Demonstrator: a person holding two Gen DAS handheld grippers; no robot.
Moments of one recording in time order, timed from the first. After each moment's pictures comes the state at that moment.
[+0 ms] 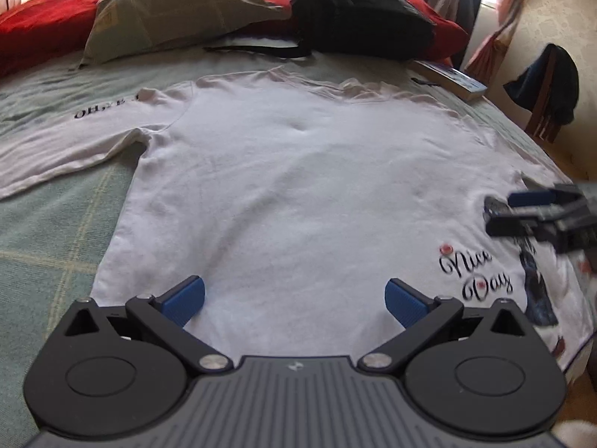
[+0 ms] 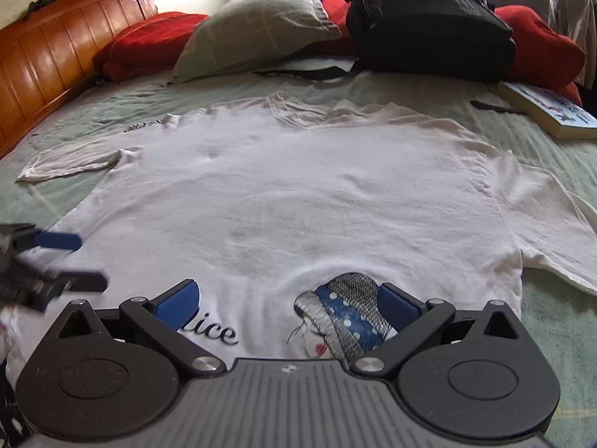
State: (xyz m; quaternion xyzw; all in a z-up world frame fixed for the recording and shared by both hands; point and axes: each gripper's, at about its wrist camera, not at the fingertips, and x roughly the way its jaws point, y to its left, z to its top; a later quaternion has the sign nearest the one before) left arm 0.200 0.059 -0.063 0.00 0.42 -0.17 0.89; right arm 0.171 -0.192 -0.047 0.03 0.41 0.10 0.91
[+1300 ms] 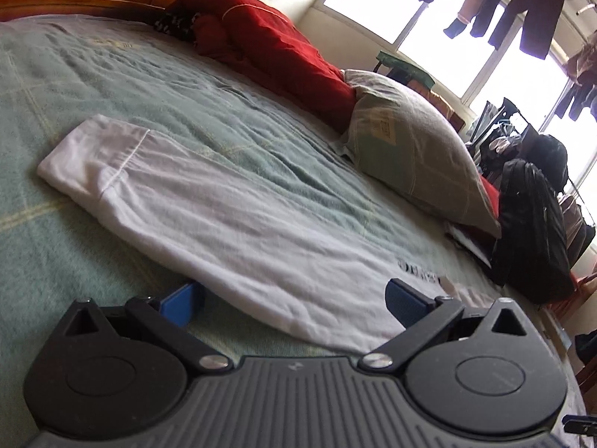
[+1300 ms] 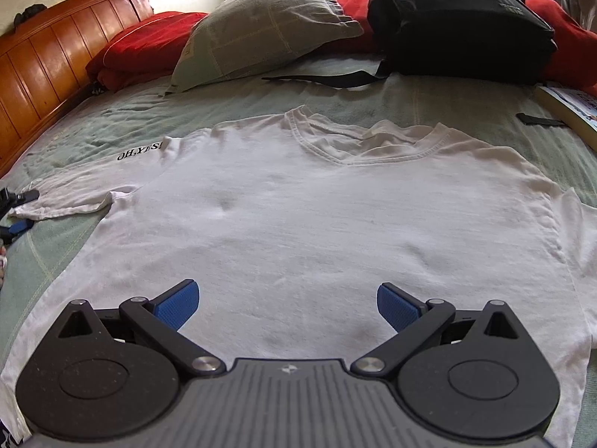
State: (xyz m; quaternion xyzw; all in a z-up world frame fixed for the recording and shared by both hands) left arm 0.271 0.362 -0.089 -0.28 0.26 0.03 0.92; right arm 0.252 -0.154 -0.046 0.05 0.42 0.11 0.90
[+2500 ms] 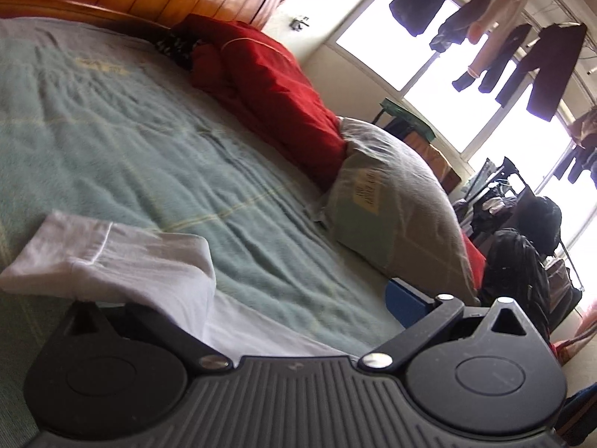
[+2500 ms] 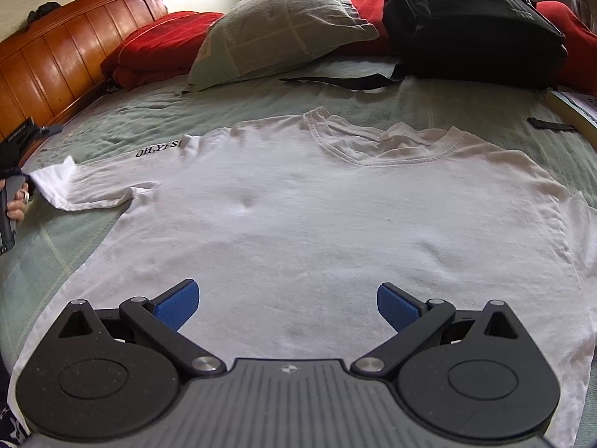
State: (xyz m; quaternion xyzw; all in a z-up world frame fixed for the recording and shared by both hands) left arm 0.324 0.348 -0.034 -0.34 0.20 0.05 0.92; right arm 0.240 -0.151 -0.037 0.05 0.41 0.14 0.90
